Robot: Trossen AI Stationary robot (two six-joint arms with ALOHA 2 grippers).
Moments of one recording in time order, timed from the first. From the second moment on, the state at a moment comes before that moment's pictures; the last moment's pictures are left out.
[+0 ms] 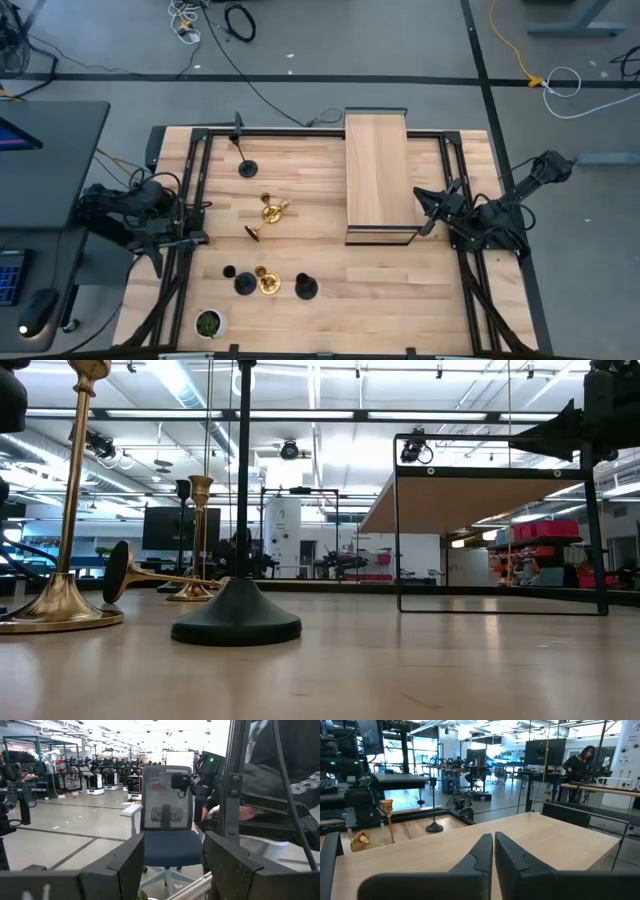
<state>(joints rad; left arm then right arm) -0.19 0.03 0.16 0.16 1.14 -0.25 0.63 0.40 0.02 0.62 1.24 -0.27</state>
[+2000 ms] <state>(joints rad) -0.19 0.03 0.16 0.30 0.32 -0.17 0.63 0.40 0.02 0.62 1.25 -0.27</state>
